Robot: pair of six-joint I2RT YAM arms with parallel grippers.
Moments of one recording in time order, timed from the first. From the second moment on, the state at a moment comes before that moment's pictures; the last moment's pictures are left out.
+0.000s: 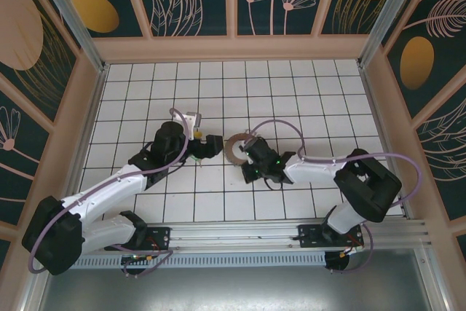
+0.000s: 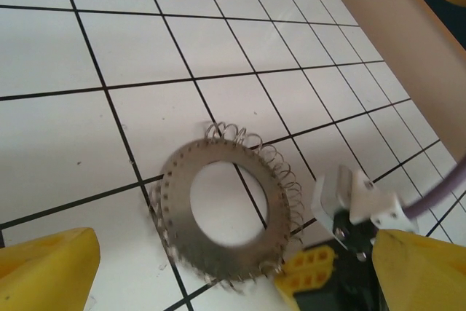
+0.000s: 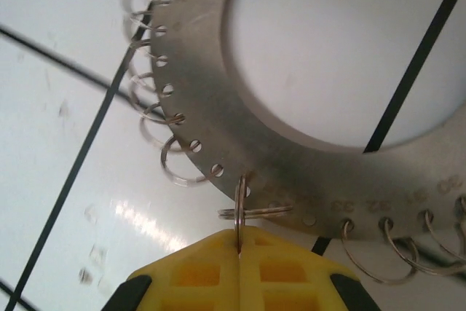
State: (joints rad) left arm -0.63 1.13 0.59 0.06 0.16 -0.52; right arm 0.91 1.52 0.65 -0.11 0.00 0.42
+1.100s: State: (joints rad) left arm -0.63 1.03 0.56 -0.04 0.12 -0.52; right arm 0.96 1.24 0.49 -0.12 0.05 0.56
